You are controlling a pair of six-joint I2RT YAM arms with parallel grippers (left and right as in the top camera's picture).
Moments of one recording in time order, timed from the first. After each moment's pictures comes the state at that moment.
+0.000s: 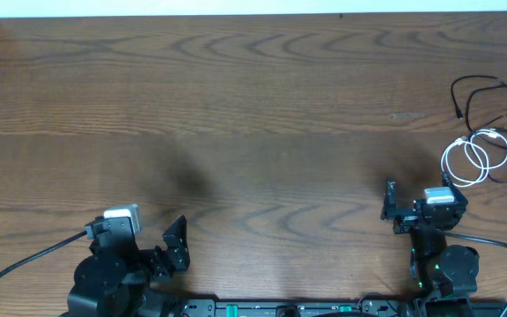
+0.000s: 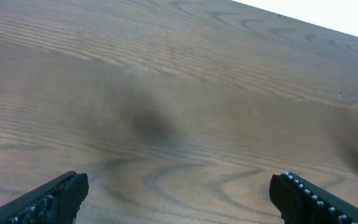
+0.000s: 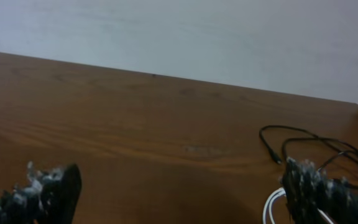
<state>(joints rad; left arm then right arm) -0.29 0.28 0.80 -1.10 -0.09 -0.38 0.10 0.02 0.01 -0.06 0.06 -0.10</state>
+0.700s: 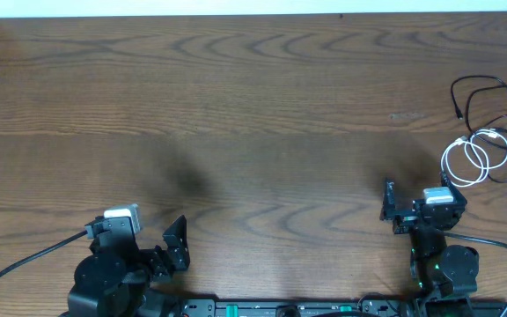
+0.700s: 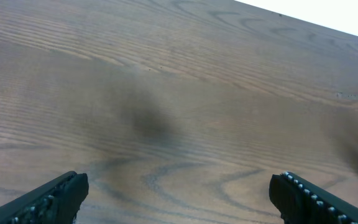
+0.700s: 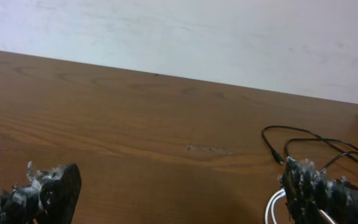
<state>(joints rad) -0.29 0.28 0.80 -1.10 -0.09 -0.38 0.10 0.02 0.01 -0.07 0.04 -0.10</state>
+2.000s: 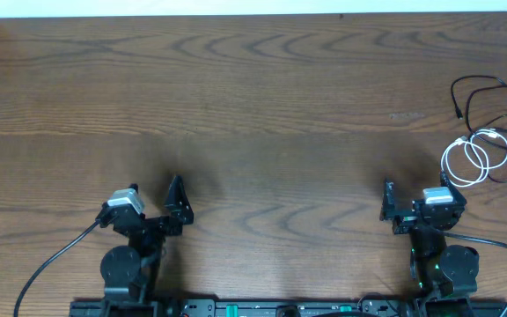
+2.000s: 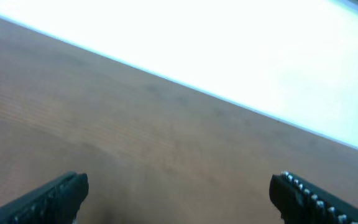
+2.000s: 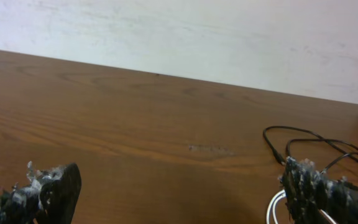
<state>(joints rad) -0.03 0.02 0.13 -0.22 0.01 -0.38 0.10 0.02 0.01 -0.07 0.04 -0.10</state>
